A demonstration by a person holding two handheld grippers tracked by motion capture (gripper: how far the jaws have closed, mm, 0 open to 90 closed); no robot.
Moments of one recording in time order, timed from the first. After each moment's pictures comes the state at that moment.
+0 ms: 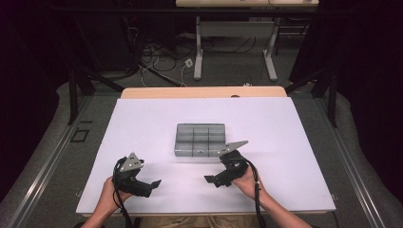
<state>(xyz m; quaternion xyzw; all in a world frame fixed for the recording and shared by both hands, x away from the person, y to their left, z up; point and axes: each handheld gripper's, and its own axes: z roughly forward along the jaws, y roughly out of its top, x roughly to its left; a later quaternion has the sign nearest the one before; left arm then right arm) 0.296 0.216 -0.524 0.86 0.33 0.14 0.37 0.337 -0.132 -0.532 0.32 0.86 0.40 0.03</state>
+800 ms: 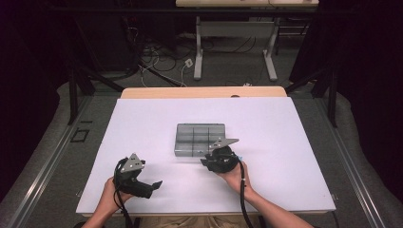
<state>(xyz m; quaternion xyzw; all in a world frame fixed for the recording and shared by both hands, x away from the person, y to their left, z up) 0.294 0.215 -0.523 0.86 0.32 0.13 0.37 0.358 -0.106 -0.548 0.36 0.83 0.41 0.10</state>
